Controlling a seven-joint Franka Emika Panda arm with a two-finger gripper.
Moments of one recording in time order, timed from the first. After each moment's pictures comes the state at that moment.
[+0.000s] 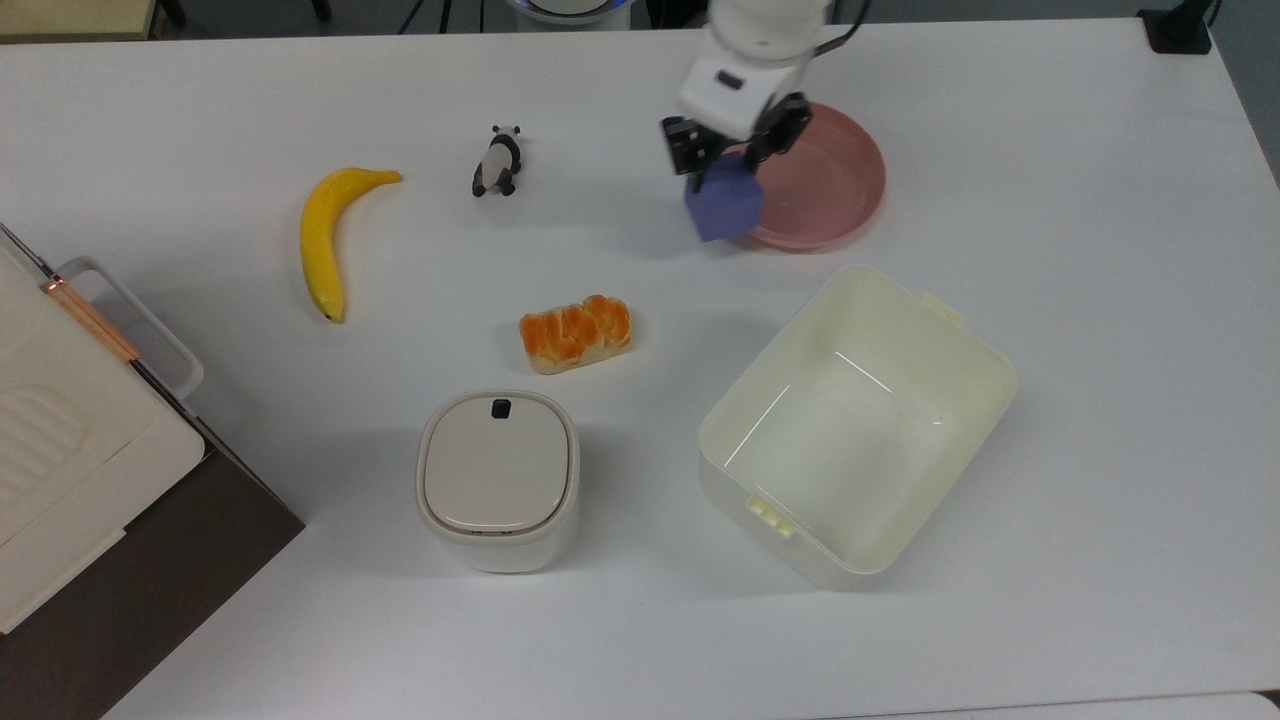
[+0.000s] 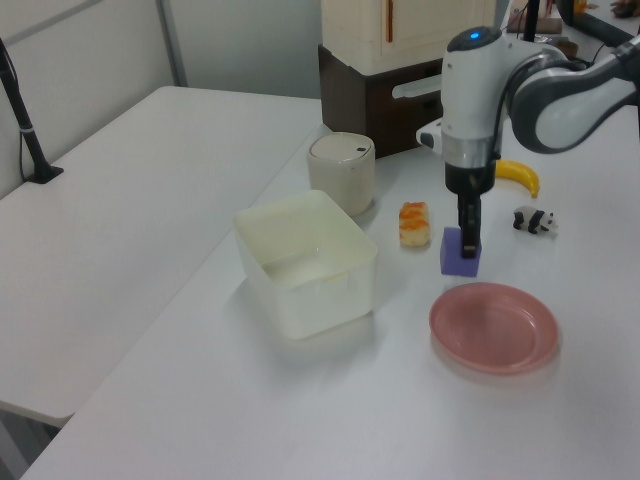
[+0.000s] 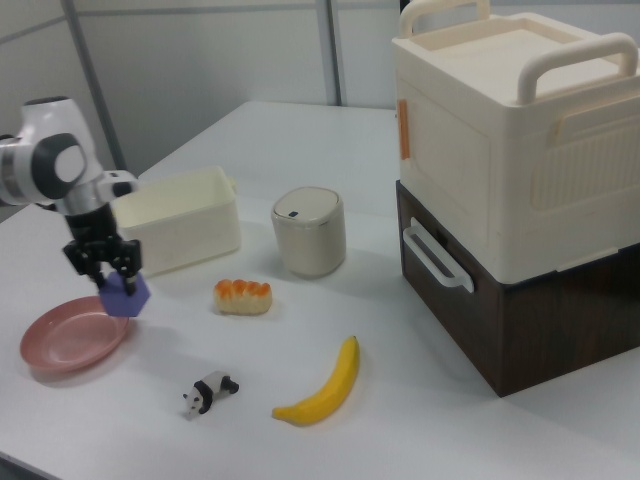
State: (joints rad) arm 0.39 0.07 -0.02 -2.06 -0.06 2.08 0.11
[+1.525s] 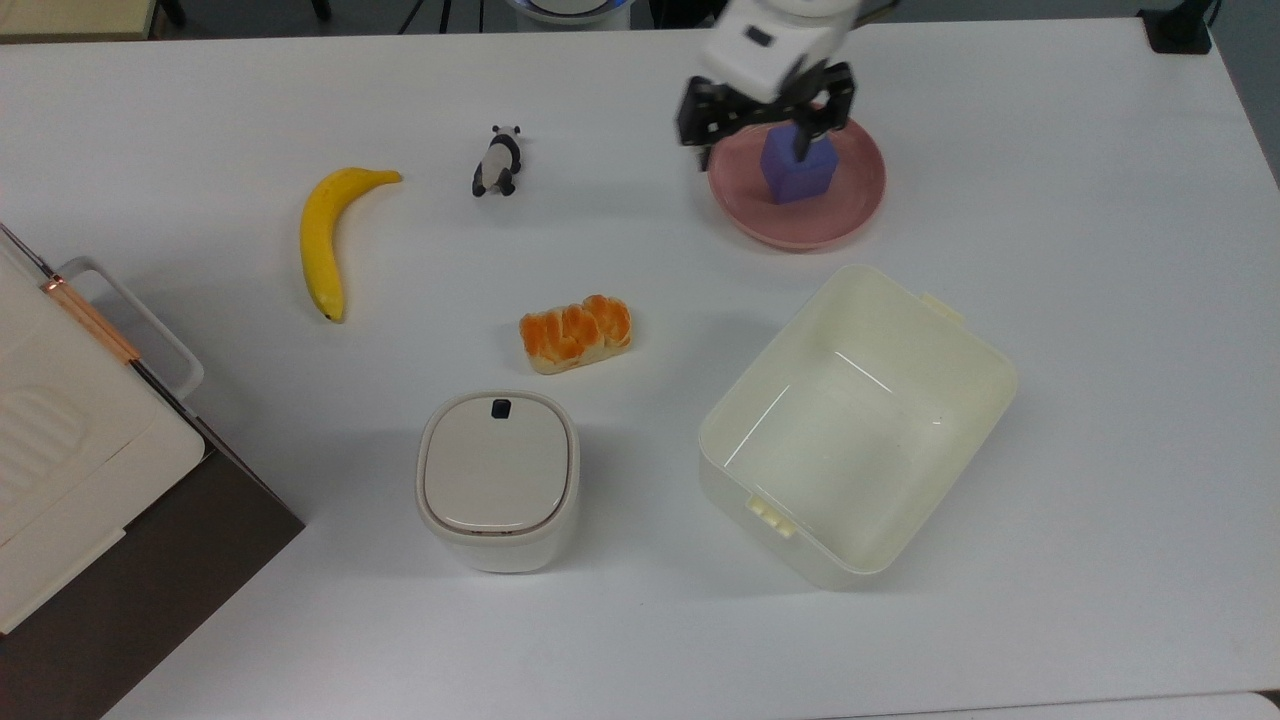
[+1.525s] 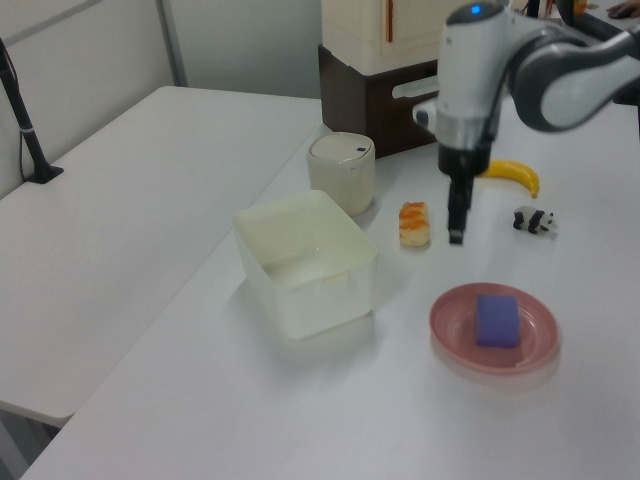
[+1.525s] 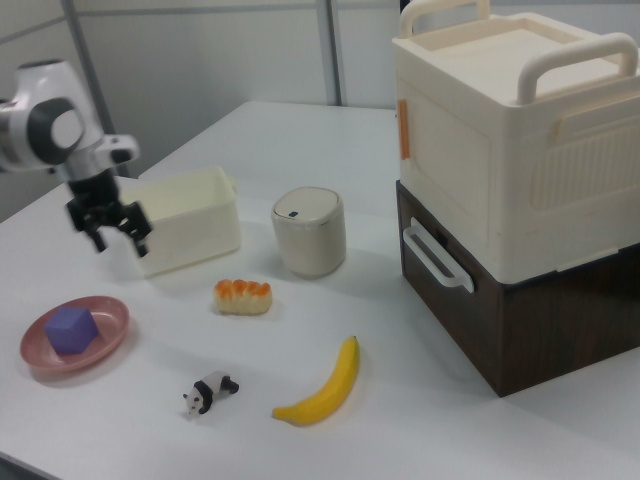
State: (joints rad) arm 0.41 0.06 -0.05 -1.94 -0.06 2.02 0.24
